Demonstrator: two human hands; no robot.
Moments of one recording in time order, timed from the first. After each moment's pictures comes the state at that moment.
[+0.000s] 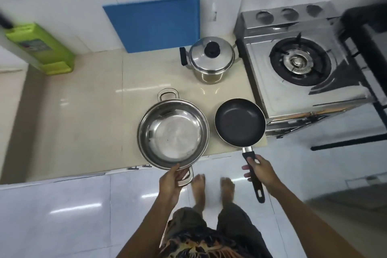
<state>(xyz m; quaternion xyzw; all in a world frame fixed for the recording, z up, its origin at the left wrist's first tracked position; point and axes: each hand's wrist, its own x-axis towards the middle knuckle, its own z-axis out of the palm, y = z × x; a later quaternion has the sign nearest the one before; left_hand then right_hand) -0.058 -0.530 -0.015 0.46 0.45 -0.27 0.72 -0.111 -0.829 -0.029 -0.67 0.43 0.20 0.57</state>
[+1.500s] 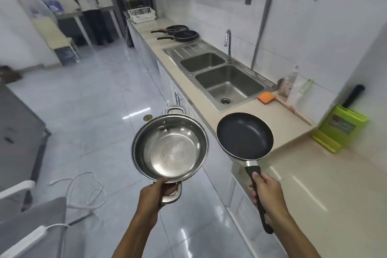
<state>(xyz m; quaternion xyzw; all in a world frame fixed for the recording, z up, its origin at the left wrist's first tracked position) -0.270 0.015 0.137 0.41 0.54 0.26 0.69 -0.007 -0.166 0.146 -0.74 -0.10 0.33 0.58</state>
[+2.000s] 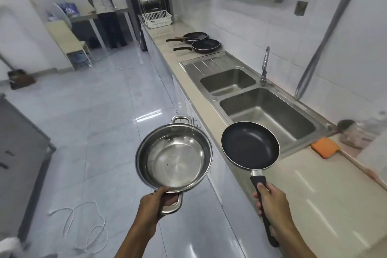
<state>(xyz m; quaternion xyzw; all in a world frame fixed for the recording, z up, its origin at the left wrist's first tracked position) -0.185 0.335 0.133 0.39 0.57 0.26 0.68 0.097 0.171 0.125 -0.76 -0.12 0.33 0.55</state>
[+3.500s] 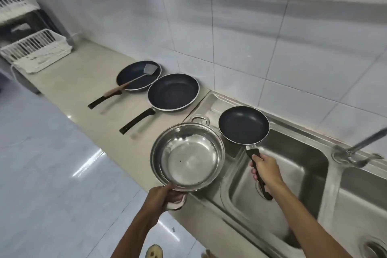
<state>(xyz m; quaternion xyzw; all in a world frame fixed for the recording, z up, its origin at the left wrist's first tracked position) 0.275 1.324 0.091 0.53 0.47 -0.06 0.70 0.506 1.057 0.063 -0.77 0.10 0.23 0.59</state>
